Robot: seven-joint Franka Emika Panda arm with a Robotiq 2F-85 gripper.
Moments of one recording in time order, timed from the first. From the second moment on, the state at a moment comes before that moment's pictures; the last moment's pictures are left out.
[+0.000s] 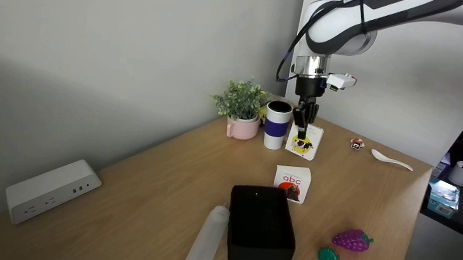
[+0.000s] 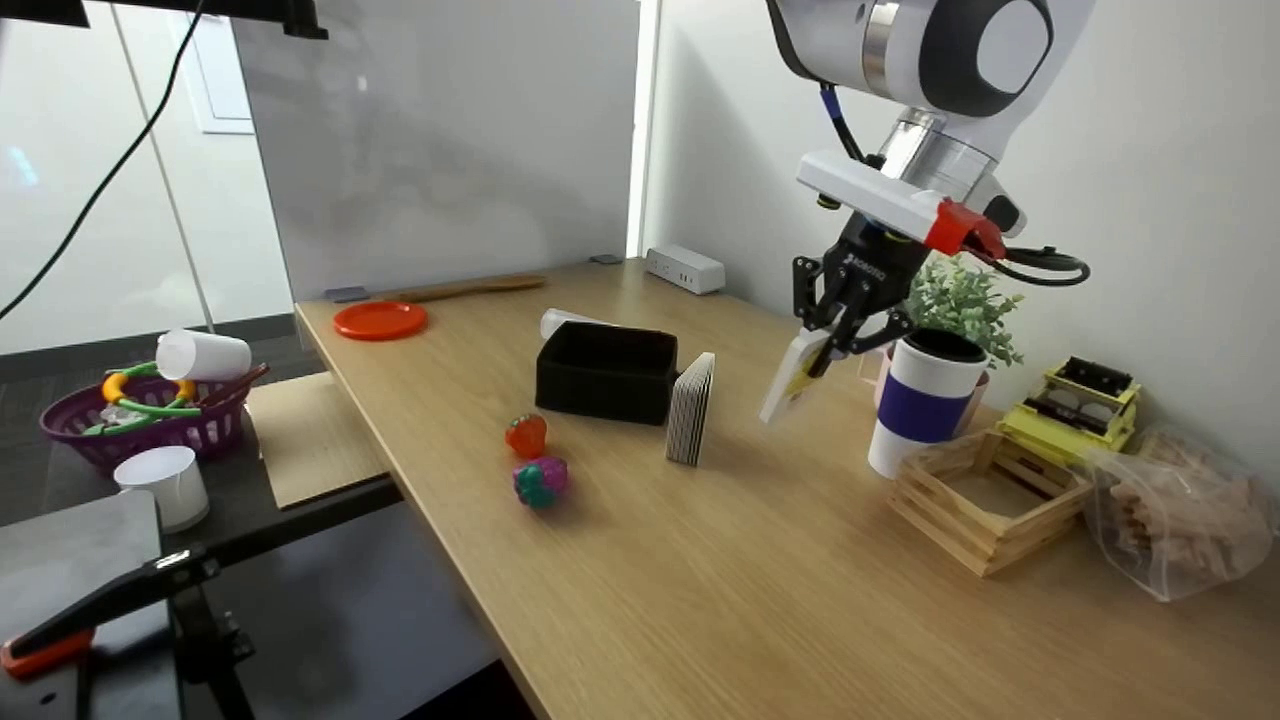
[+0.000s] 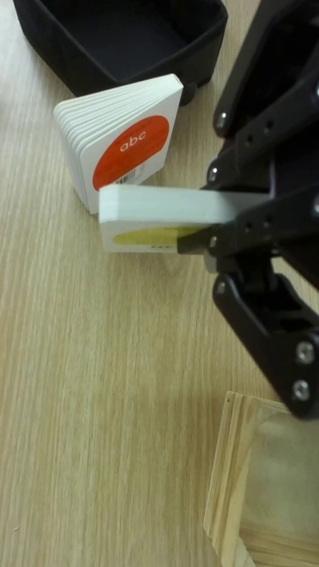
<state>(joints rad) -0.16 0.87 0.04 -1.18 0.13 1.83 -0.24</state>
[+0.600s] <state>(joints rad) -0.15 0.71 0.04 -1.27 0.06 1.80 -0.34</state>
